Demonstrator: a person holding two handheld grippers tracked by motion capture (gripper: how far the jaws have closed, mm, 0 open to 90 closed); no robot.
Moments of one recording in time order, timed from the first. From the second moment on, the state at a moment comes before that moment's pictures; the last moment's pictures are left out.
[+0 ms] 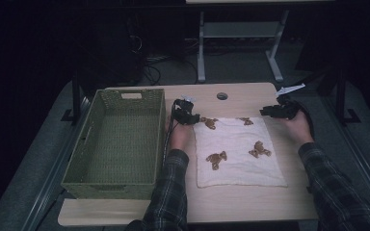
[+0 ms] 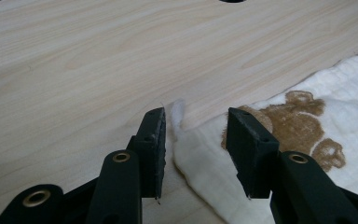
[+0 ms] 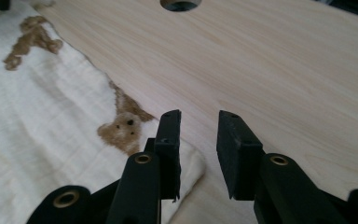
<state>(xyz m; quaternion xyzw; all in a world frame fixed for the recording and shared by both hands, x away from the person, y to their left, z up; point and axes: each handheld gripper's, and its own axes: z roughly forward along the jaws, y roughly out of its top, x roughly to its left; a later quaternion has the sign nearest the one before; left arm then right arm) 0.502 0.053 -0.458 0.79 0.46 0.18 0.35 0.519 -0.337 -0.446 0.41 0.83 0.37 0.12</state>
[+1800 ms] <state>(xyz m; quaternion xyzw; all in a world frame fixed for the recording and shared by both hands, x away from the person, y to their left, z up) 0.495 0.044 -0.412 0.77 0.46 0.25 0.36 0.513 -0.348 -0.414 0.41 0.81 0.38 0.15</state>
